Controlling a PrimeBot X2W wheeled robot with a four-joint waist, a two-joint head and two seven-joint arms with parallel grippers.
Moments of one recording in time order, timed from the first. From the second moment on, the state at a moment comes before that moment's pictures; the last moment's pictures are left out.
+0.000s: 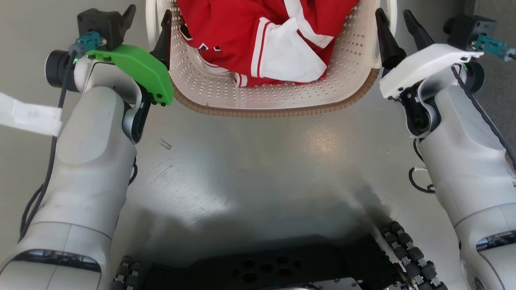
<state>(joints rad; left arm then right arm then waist) -0.96 0.02 -0.34 0.86 -0.34 -0.13 -0.16 -0.84 -0.10 0.22 0.82 0.46 0.12 -0.20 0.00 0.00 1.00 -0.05</state>
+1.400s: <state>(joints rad) -1.02 0.01 -0.50 1.05 -0.54 -0.13 -0.19 -0.93 -0.06 0.42 1.03 0.56 0.12 -0.23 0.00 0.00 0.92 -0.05</state>
